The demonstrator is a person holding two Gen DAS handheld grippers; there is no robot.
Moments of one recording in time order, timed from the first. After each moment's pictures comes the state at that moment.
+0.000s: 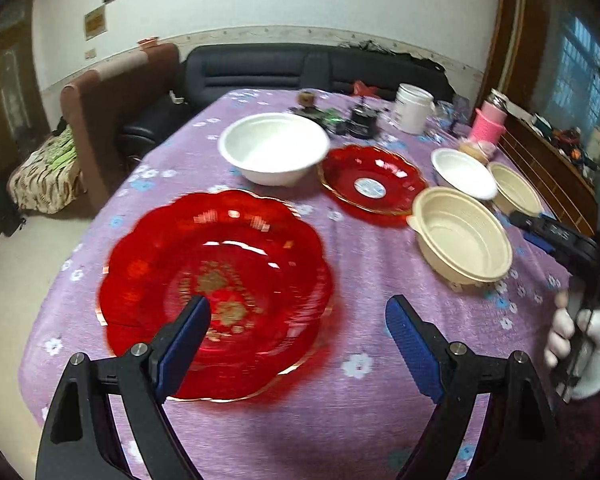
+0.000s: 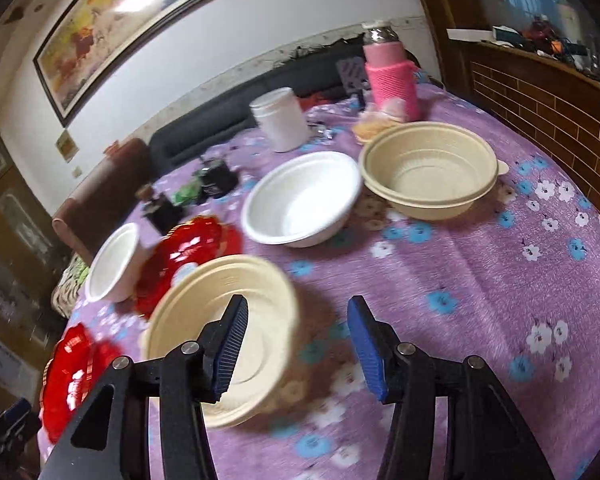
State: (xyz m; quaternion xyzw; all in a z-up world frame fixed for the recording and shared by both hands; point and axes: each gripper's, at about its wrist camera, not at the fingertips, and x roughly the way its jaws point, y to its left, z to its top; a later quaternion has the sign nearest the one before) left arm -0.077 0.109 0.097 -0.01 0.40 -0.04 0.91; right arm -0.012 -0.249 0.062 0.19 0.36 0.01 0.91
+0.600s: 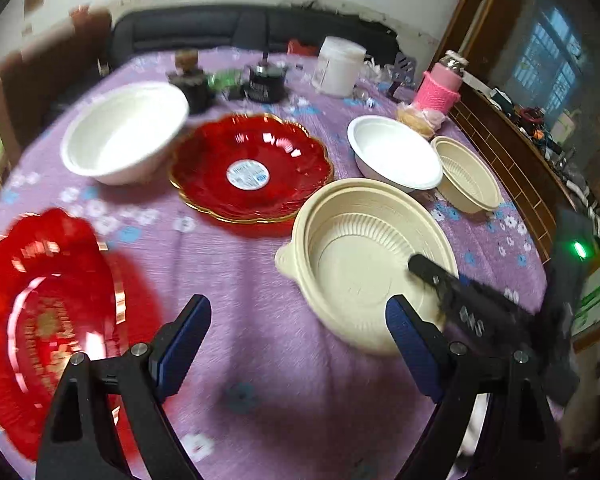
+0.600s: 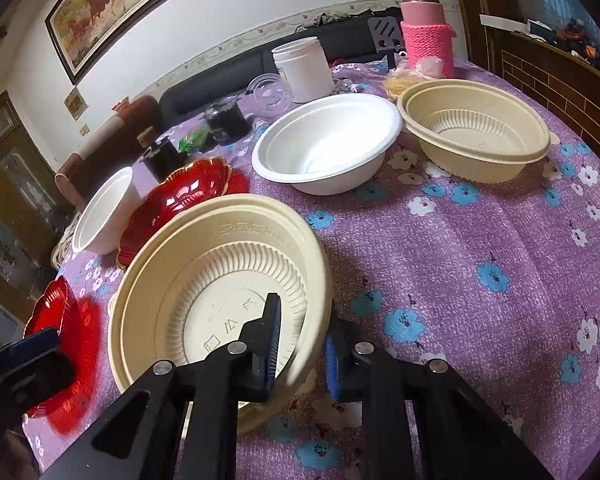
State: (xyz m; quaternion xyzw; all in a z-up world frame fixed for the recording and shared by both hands) left arm 0.013 0.007 0.067 -0.06 0.47 -0.14 0.87; right arm 0.002 -0.226 0.022 0.15 0.40 0.05 0.90
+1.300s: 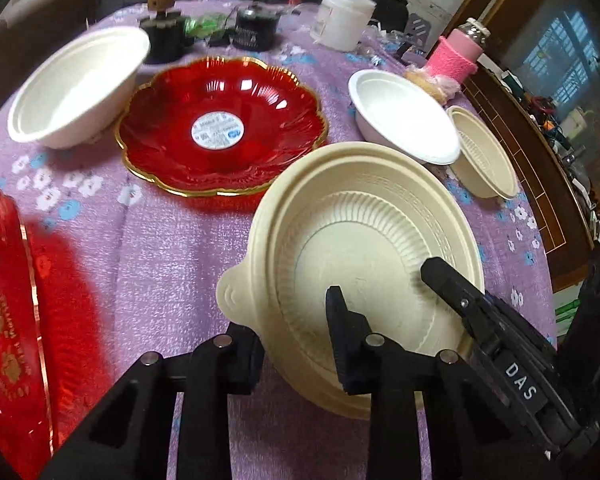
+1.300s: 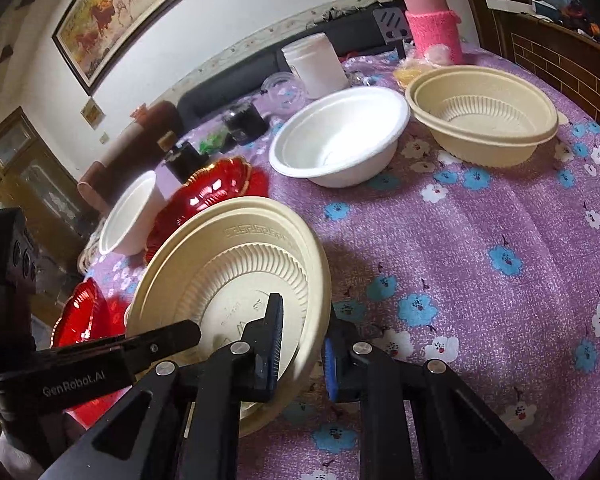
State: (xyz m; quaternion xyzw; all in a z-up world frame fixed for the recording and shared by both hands) left arm 0.032 -0.018 0.036 -0.07 0.53 -0.15 0.83; right arm -0.008 -0.232 0.026 0.19 0.40 0.09 0.89
